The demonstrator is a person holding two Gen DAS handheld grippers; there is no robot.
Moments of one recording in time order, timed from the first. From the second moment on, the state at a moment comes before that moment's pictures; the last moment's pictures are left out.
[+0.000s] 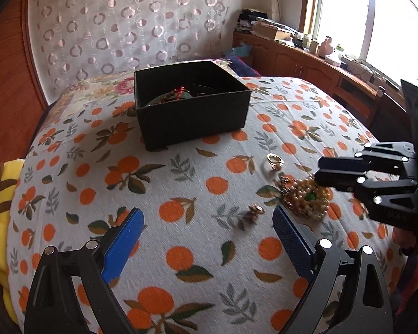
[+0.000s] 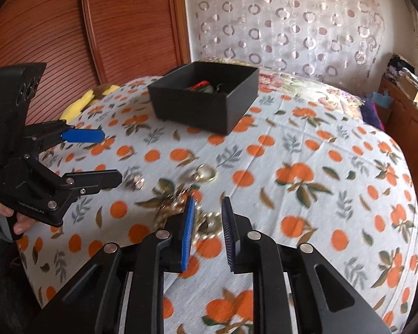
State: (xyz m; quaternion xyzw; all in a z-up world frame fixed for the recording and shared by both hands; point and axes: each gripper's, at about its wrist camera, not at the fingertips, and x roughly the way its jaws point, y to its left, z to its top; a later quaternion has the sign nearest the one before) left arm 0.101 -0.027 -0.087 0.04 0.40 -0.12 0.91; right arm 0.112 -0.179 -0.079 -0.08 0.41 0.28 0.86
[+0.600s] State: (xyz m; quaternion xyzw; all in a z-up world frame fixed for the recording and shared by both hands) left arm 0.080 -0.042 -0.092 0.03 0.41 -0.14 0.90; right arm 0.095 -0.196 -0.059 -0.07 0.38 0.27 0.88
